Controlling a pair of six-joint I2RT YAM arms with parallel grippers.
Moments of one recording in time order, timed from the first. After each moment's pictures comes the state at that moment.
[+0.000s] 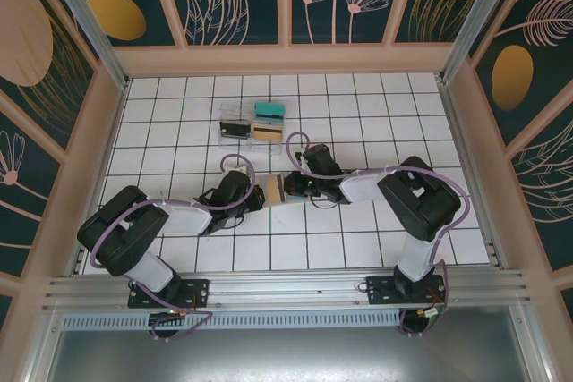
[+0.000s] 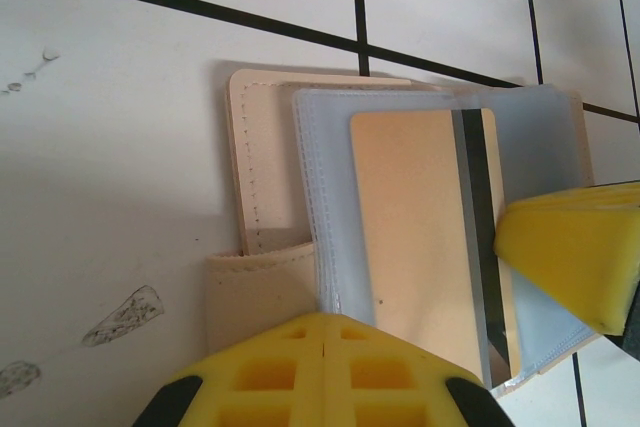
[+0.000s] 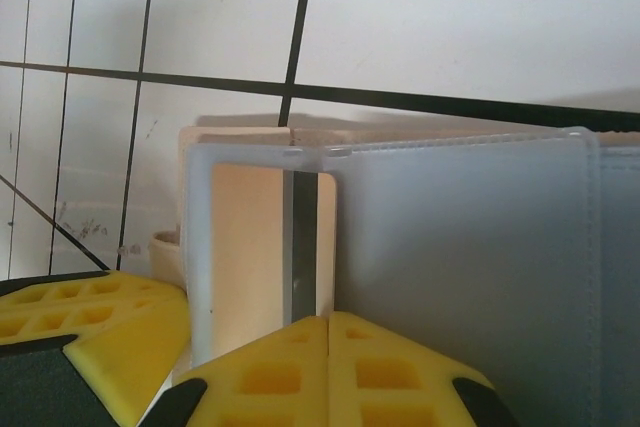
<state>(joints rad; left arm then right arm) -0.70 1.57 0.46 0.36 0.01 -0.85 0.70 1.80 0.80 0.23 -0.34 0.71</state>
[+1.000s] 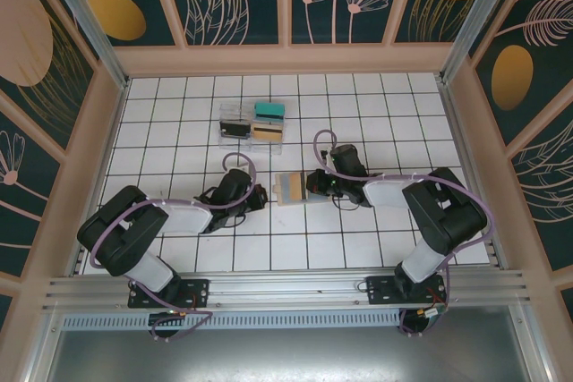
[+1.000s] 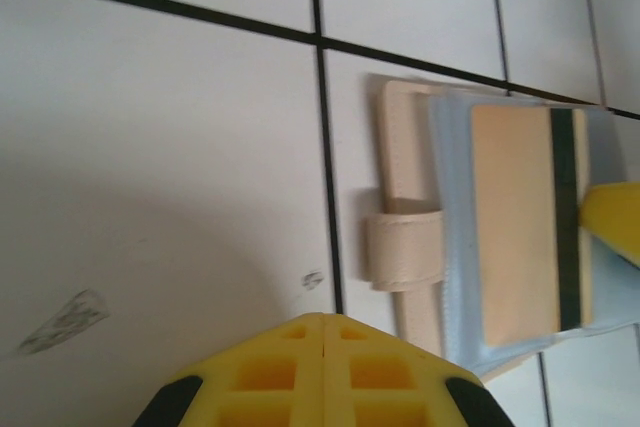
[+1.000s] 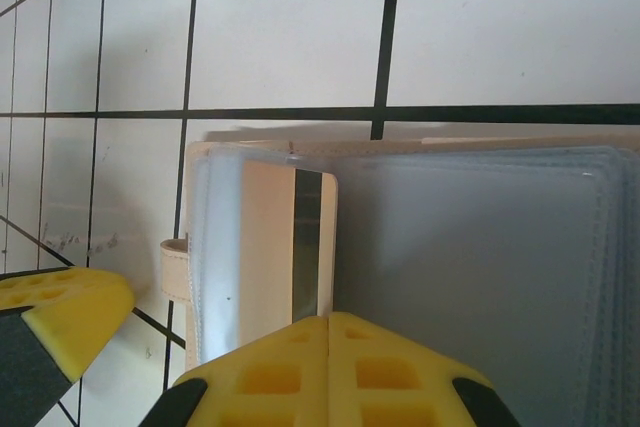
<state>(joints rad) -0.70 1.56 0.49 0.36 0.07 -0.85 0.56 1.64 0.65 0.20 -0.38 0.68</state>
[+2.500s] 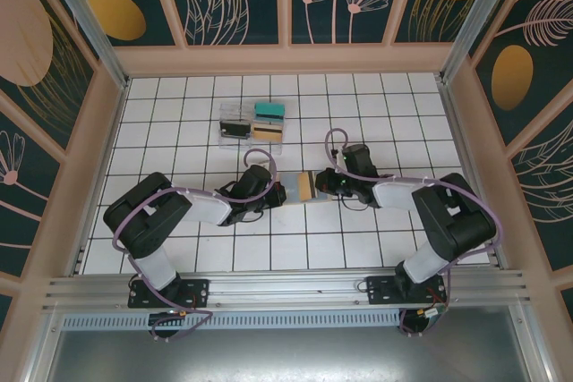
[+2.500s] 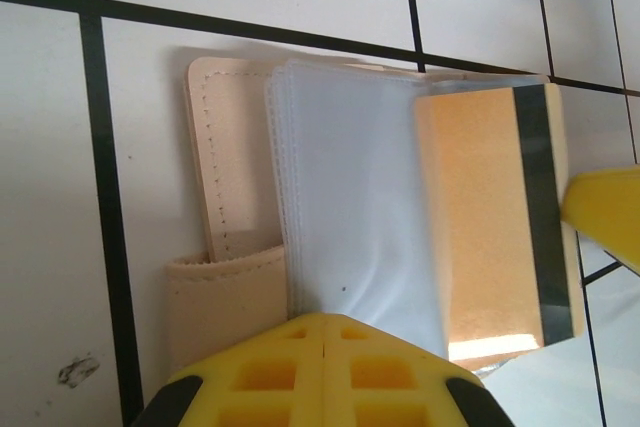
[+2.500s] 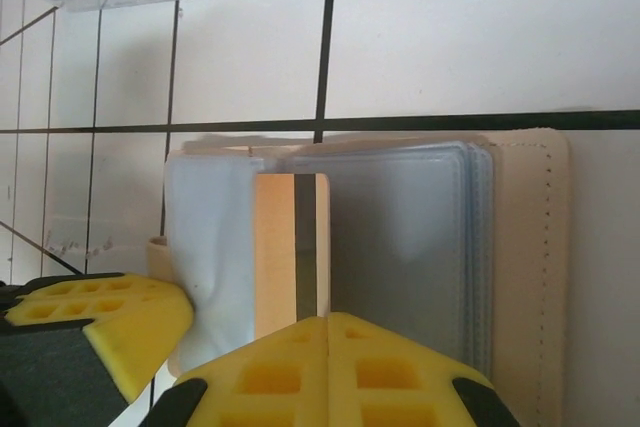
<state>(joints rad) -0.78 1.73 0.63 0.37 0.08 -0.88 0.48 1.57 0.59 0.19 -0.41 0.64</state>
